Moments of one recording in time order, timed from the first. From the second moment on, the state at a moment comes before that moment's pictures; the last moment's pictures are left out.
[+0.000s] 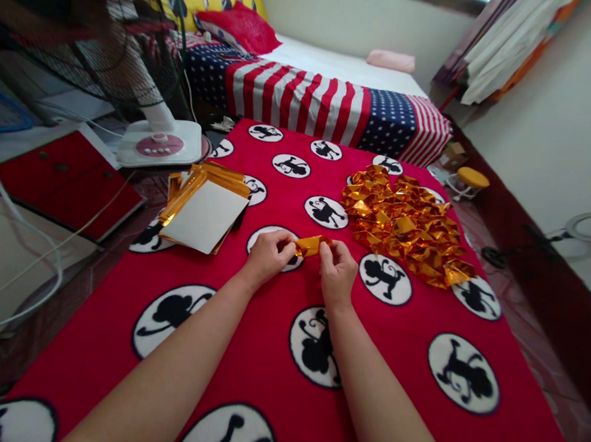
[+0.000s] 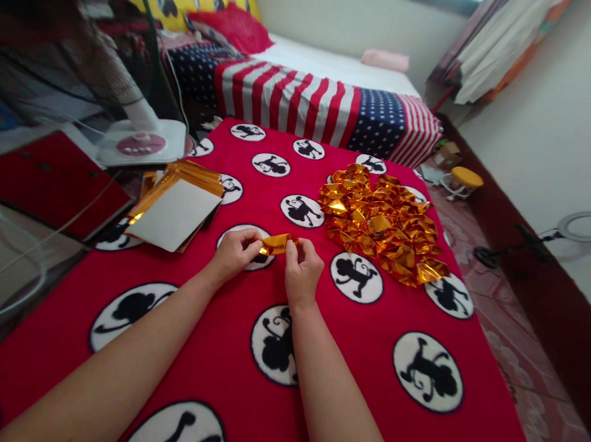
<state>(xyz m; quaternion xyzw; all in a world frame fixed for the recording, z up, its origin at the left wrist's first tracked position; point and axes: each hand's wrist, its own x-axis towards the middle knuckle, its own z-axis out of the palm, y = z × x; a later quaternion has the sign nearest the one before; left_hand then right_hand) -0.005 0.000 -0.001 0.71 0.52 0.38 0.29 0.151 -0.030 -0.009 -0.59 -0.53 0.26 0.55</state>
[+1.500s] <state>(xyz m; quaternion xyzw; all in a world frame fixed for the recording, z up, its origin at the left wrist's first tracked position) -0.008 -0.005 0.003 0.73 0.53 0.25 0.35 0.153 -0.021 -0.018 -0.64 -0.50 0.21 0.54</state>
